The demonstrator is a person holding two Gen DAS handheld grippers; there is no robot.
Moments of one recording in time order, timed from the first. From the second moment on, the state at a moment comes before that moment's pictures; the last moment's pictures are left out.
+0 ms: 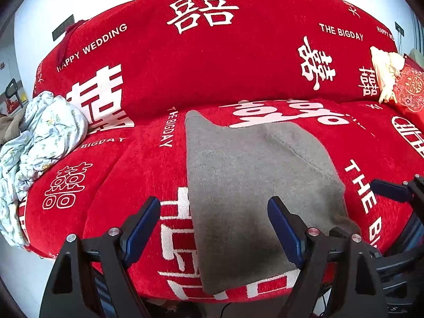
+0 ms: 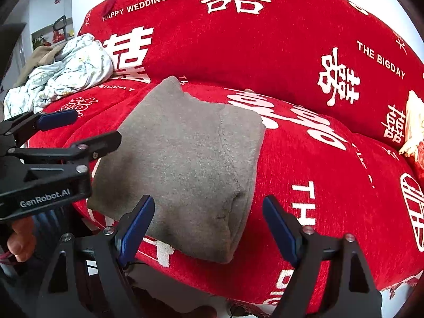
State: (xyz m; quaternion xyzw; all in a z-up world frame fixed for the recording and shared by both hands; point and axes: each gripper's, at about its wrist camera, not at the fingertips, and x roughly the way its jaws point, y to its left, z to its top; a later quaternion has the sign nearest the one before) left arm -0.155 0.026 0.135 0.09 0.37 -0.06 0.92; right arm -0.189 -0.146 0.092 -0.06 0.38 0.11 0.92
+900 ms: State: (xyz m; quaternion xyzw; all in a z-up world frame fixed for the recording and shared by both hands) left arm -0.157 0.032 0.131 0.09 0.39 -0.05 0.92; right arm -0.188 -0.148 0.092 -0.06 0.38 0.11 0.92
